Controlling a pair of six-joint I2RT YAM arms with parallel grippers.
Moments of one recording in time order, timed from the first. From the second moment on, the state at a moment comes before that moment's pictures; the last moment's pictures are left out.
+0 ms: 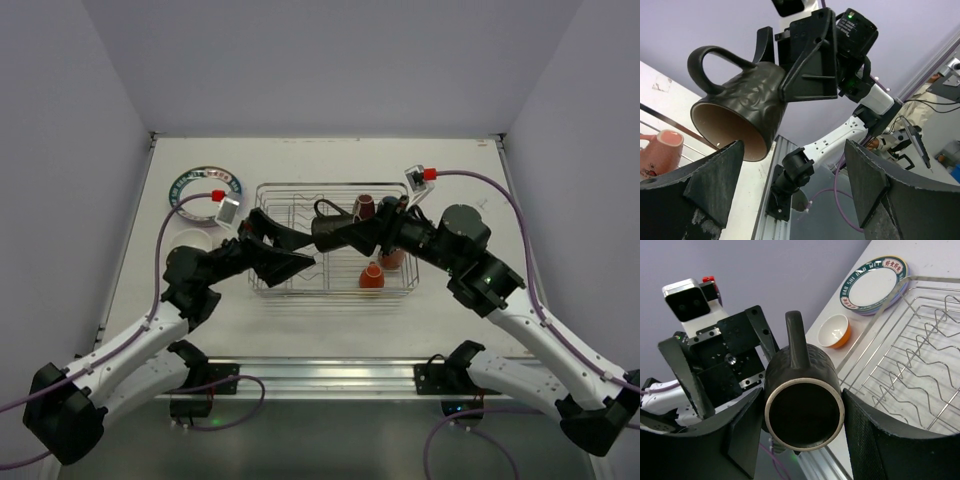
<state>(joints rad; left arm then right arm) -0.60 0.85 0.51 0.80 0.64 -0.94 0.71 0.90 0.96 -0.11 -0.27 0.74</state>
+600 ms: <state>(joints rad) -0.70 0.94 0.54 0.84 0.55 -0.90 0.71 0.89 0.90 0.02 -0.37 0.82</state>
